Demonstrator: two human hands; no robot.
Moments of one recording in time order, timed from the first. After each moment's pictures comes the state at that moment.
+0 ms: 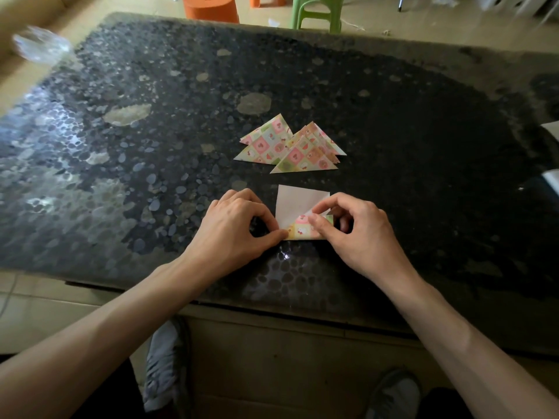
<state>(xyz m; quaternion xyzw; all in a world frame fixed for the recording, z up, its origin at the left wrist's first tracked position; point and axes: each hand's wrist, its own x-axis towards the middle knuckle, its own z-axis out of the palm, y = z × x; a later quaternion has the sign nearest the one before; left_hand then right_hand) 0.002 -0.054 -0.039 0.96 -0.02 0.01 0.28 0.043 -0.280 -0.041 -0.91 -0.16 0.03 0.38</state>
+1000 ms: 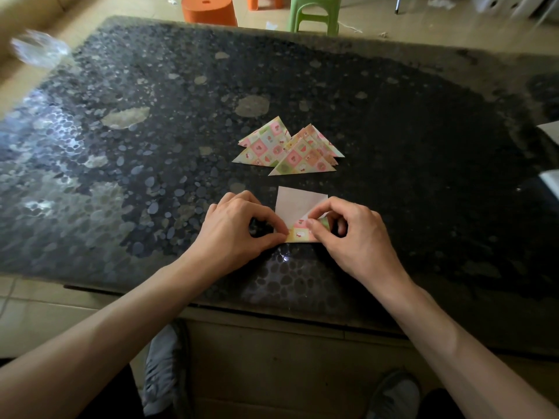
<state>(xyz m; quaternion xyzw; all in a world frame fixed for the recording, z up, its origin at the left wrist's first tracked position) 0.004 -0.057 -0.029 0.96 -0.01 -0.03 0.28 0.040 -0.275 -0.045 -0.92 -0.17 0.00 0.35</state>
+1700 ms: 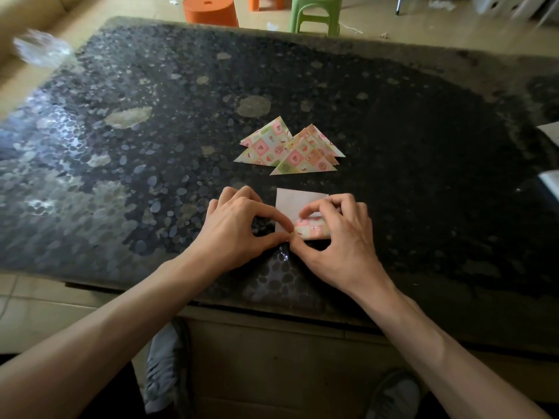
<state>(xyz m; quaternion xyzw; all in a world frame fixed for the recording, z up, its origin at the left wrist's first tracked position) 0.004 -0.060 -0.026 0.97 -0.02 -0.03 0.25 0.025 -0.258 -0.050 -0.94 -0.16 -0.01 0.29</state>
